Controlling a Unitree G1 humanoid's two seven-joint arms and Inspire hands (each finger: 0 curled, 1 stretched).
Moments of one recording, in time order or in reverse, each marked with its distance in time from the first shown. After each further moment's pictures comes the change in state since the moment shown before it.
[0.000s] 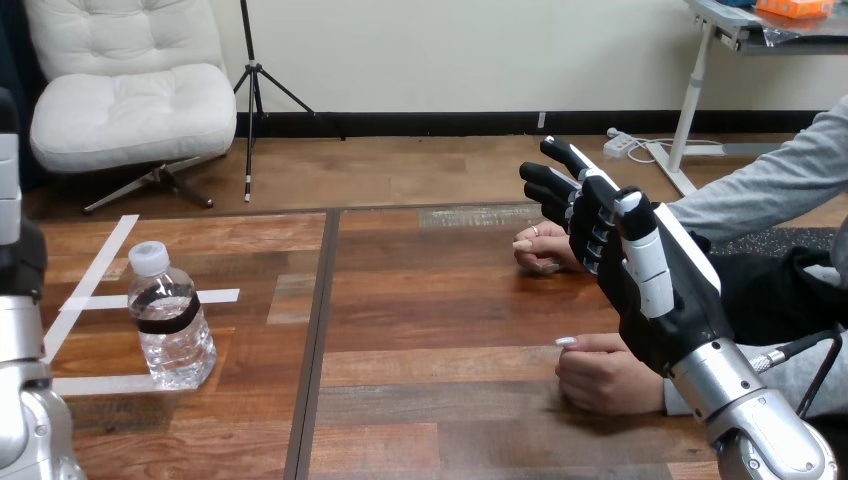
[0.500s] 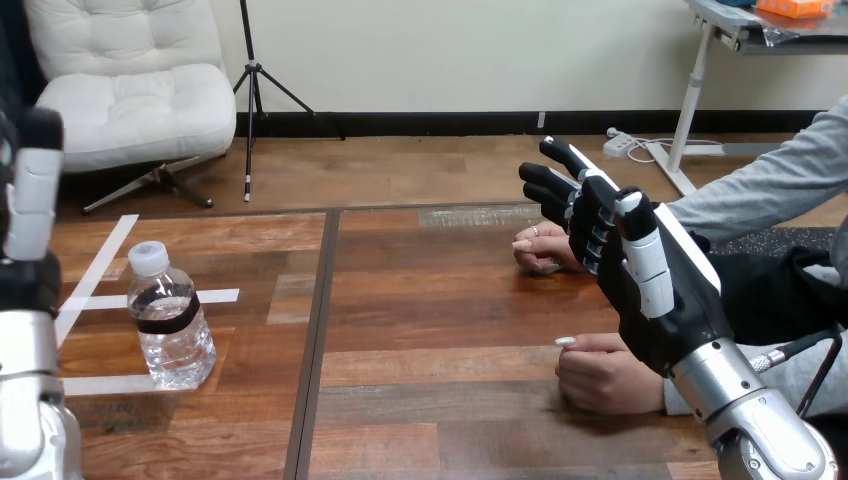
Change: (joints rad) left arm 0.010 0.000 -0.006 0.068 0.090 0.026 0.054; right arm 0.000 -0.001 0.000 0.000 0.002 0.000 0.003
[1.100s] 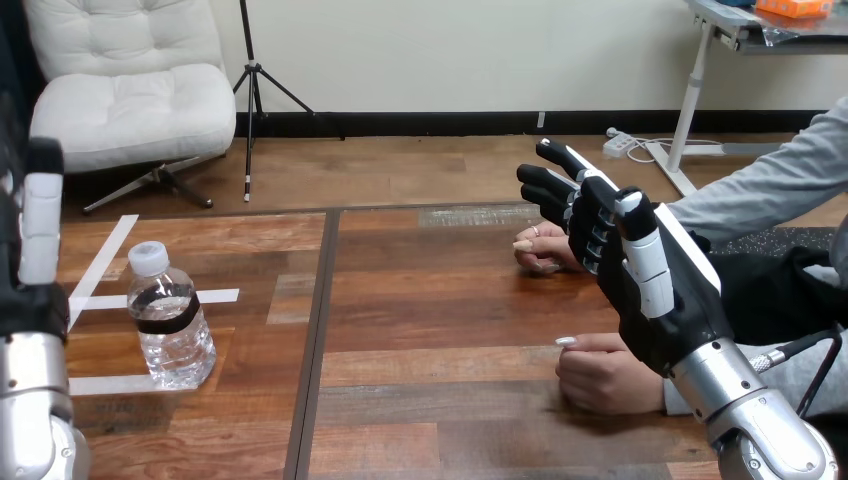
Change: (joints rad) left arm 0.001 0.000 -0.002 0.107 0.032 0.053 0.055; right arm 0.000 0.000 0.000 0.000 0.001 0.000 0.001
